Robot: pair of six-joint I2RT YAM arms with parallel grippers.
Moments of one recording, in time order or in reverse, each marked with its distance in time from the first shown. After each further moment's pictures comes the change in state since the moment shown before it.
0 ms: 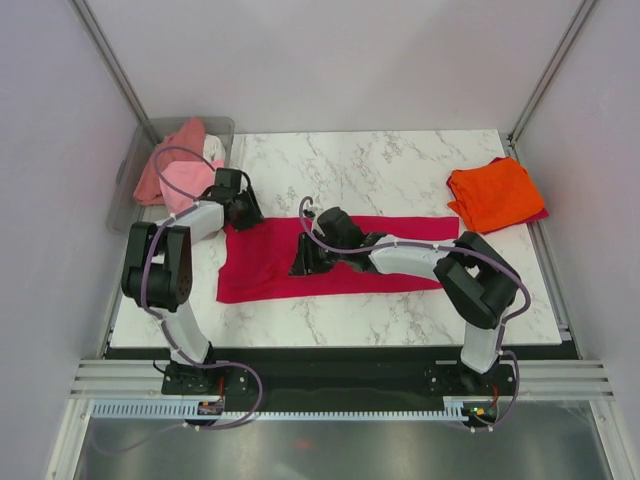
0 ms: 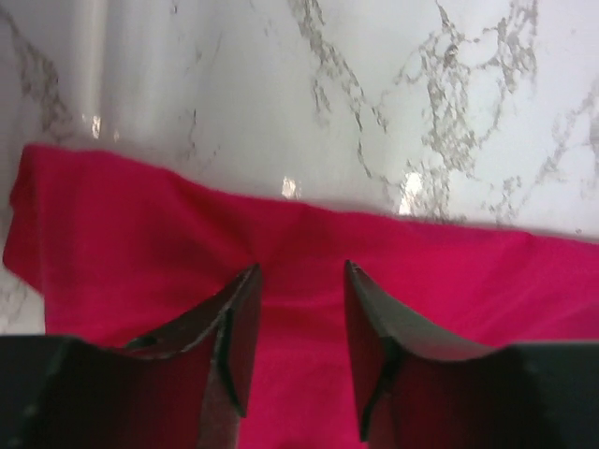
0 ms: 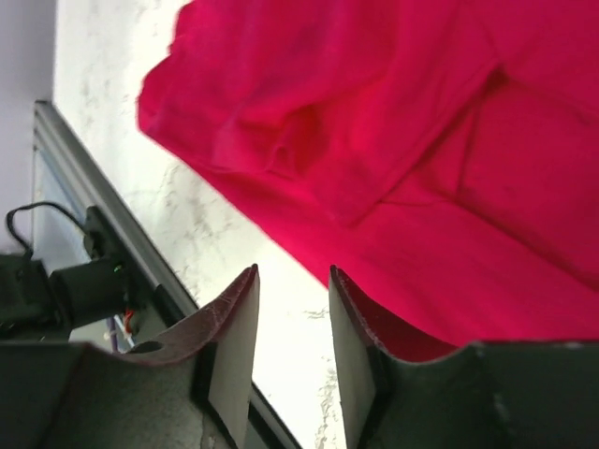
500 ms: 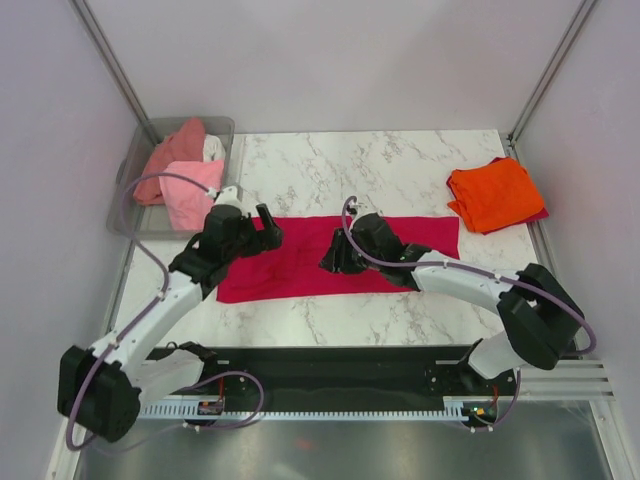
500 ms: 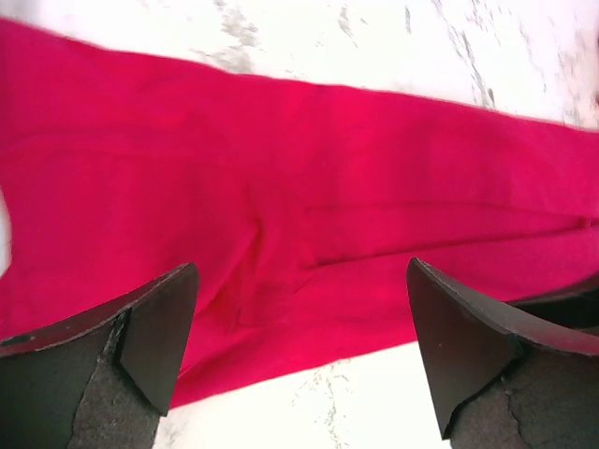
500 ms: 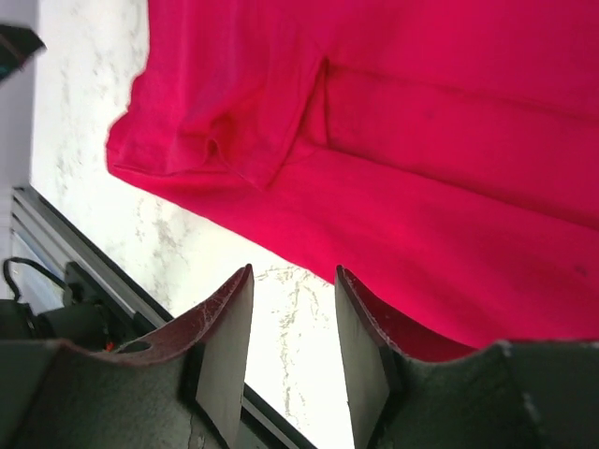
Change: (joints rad) left arm -0.284 -0.723 -0.341 -0.043 -0.132 -0.065; right arm -0.045 -0.300 -0.227 -0.060 0.237 0.052
